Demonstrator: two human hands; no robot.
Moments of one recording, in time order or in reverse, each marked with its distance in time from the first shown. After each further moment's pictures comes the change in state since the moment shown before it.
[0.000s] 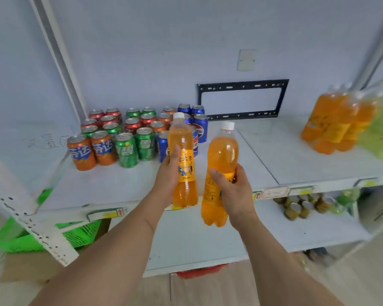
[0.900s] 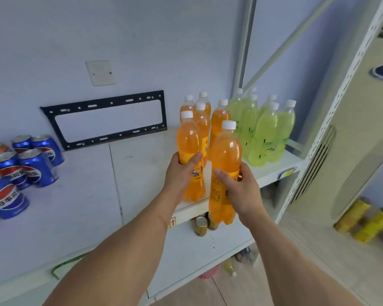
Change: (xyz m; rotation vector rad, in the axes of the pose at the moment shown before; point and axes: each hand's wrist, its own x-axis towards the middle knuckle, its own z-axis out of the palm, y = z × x) left_hand 0.089 -0.047 0.472 0.160 -0.241 0.114; right_hand 0.168 -0.003 -0.411 -0.031 0.264 -0.106
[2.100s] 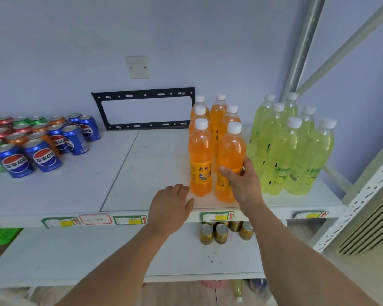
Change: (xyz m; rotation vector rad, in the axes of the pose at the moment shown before) left_hand -0.027 -0.070 0.062 1.635 0.374 0.472; right_hand 0.162 0.048 -0.062 0.060 -0.382 -0.026
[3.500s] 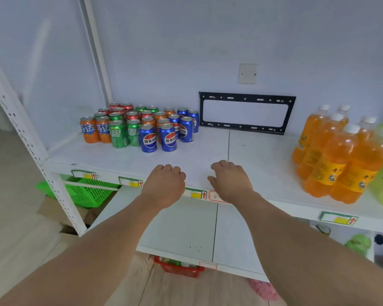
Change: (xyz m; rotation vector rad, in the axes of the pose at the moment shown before) left_hand -0.170 -0.312 -0.123 0.302 -0.231 -0.071; right_hand -0.146 -0.056 0.343 -1.351 -0.482 -0.569
